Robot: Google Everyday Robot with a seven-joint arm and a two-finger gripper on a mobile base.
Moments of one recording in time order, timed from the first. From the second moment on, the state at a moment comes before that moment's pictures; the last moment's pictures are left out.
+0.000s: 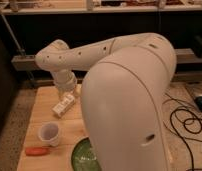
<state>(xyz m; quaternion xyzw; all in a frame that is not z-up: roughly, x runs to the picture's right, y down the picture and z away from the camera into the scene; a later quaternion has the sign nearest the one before) -0.135 0.028 0.722 -0.28 -0.17 -0.63 0.70</state>
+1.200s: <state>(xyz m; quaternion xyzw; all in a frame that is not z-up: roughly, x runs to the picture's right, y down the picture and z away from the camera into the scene) -0.121 0.052 0.695 -0.28 -0.17 -0.63 0.70</state>
